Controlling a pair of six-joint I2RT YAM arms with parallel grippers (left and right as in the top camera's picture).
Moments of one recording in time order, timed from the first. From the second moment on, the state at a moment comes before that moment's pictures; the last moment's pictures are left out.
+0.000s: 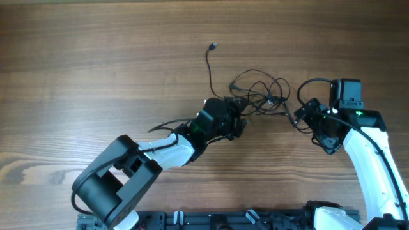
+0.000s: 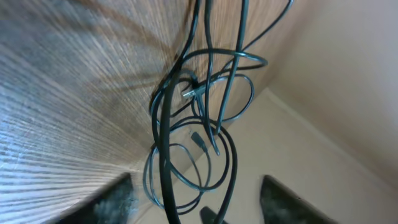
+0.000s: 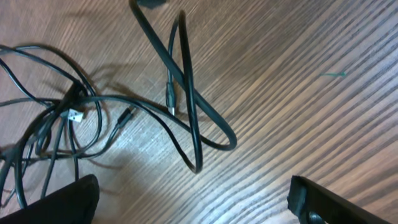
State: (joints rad) left arm -0.77 1.78 0.72 0.55 0.18 -2.04; right arm -0.10 1.29 0.85 -0.87 -0.04 0.78
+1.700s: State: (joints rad) left arm -0.06 1.61 0.73 -0.11 0.35 -1.29; right arm -0.33 1.11 0.93 -0.26 -0.77 0.64
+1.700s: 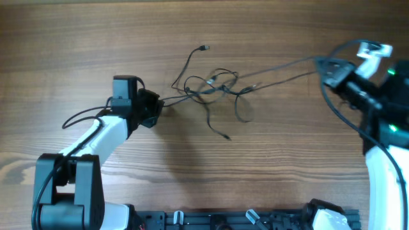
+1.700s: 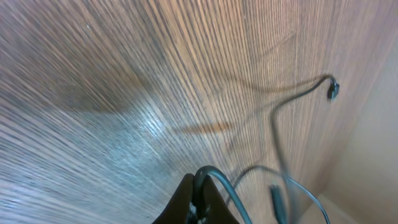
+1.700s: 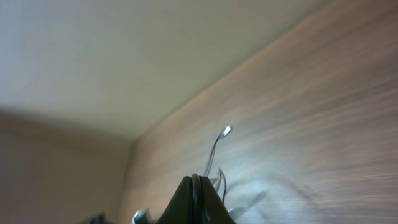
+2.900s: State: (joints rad) left arm 0.38 1.37 0.73 -0.36 0.37 -0.91; right arm 0.07 1.54 0.93 -0.59 -0.36 0.86
